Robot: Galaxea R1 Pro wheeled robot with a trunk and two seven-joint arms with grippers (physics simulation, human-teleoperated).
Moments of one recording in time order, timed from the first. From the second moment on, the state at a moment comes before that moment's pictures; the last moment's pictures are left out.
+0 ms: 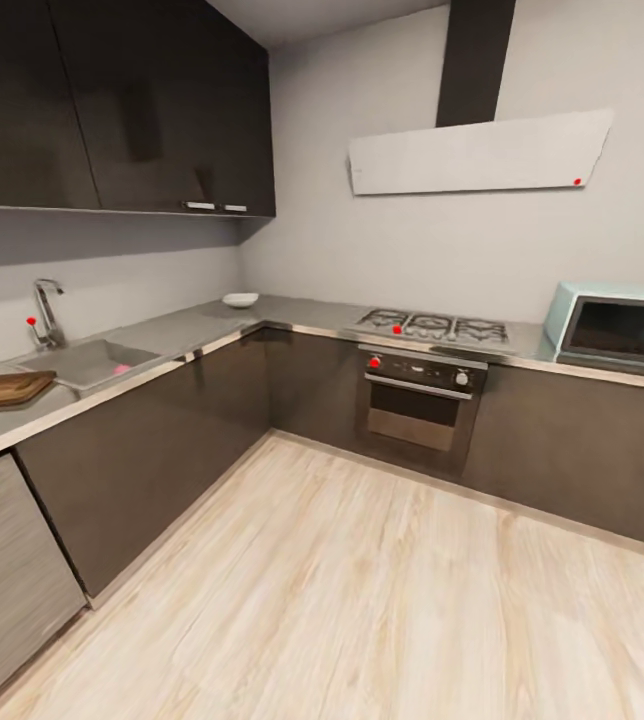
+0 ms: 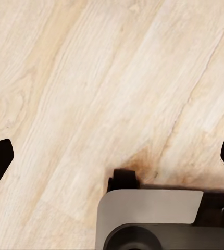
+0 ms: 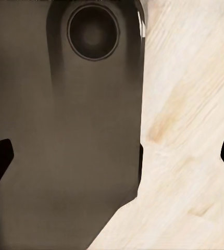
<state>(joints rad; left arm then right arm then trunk) 0.07 0.04 0.07 -0.83 0.01 0.32 0.00 0.00 -0.03 0.00 0.00 0.00 0.00 0.00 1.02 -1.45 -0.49</state>
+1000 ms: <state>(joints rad) 0.07 0.04 0.07 -0.83 0.01 0.32 0.00 0.00 -0.03 0.00 0.00 0.00 0.00 0.00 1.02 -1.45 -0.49</state>
